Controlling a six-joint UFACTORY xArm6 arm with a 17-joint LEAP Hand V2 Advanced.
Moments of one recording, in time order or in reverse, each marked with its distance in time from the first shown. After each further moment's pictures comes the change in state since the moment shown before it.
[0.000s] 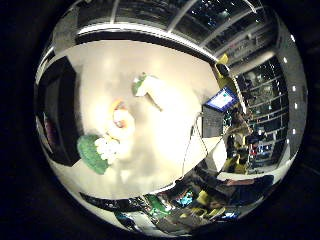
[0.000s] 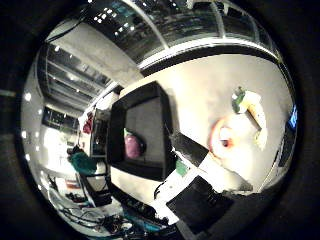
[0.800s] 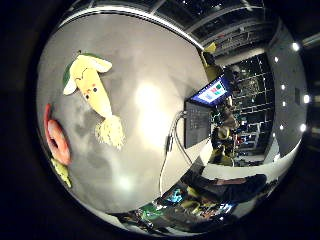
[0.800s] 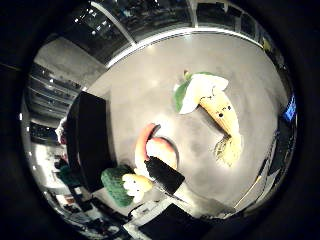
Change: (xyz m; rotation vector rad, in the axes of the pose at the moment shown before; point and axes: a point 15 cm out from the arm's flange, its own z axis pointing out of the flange) arm 0.134 0.005 0.156 -0.147 0.233 -0.042
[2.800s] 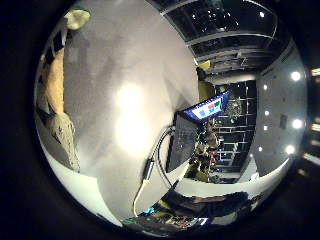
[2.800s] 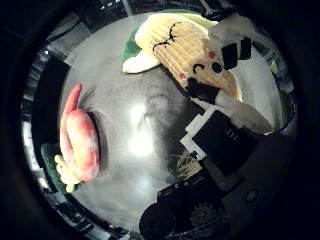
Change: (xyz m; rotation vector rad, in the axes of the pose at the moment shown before) arm 0.044 0.017 0.071 -0.021 0.210 -0.189
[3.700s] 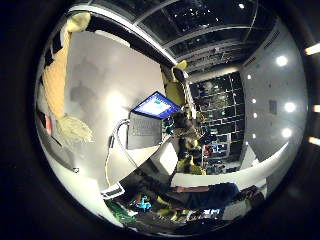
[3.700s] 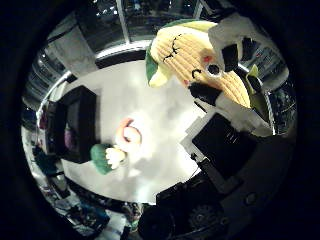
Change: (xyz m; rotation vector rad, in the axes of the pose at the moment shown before) arm 0.061 0.006 -0.343 0.101 -0.028 0.079
